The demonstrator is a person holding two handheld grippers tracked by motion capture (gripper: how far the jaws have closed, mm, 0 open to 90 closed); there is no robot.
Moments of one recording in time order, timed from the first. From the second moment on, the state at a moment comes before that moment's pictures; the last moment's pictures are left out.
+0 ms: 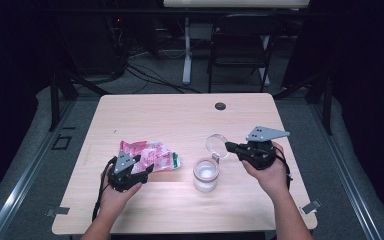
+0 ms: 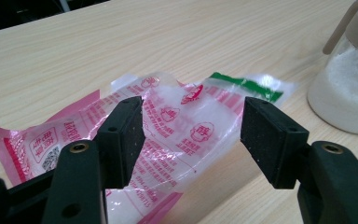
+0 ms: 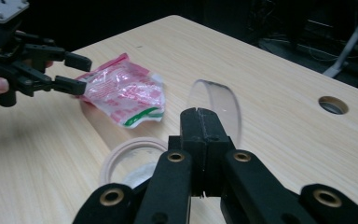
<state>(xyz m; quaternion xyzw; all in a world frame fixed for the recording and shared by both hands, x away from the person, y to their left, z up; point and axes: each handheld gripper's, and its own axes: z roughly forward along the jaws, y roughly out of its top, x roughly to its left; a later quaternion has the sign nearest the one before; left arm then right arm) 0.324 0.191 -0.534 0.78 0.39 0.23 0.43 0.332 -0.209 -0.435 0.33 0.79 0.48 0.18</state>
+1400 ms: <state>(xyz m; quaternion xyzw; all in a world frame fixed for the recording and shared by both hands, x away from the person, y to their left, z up) 0.317 0.201 -0.535 0.77 0.41 0.24 0.43 0.366 -0.225 -0.472 0.39 0.79 0.45 0.18</state>
